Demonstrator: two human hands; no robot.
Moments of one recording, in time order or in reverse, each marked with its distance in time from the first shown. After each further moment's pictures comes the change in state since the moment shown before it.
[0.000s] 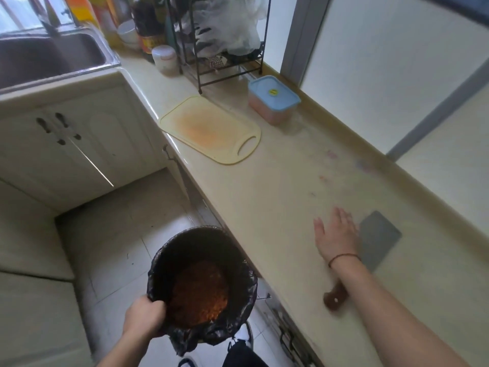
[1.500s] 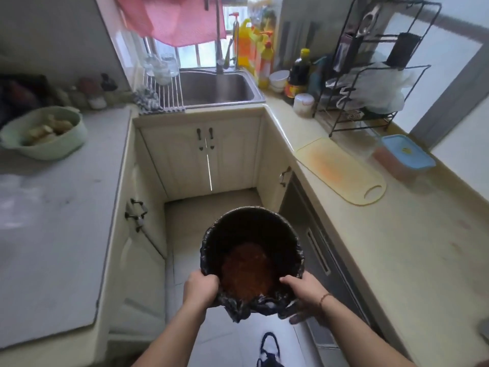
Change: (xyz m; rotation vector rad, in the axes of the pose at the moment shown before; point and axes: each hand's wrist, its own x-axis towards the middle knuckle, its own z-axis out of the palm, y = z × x) left_hand 0.041 -0.086 -0.161 -0.578 0.055 0.035; right_hand -0.190 -0.279 0.054 0.576 -0.904 0.060
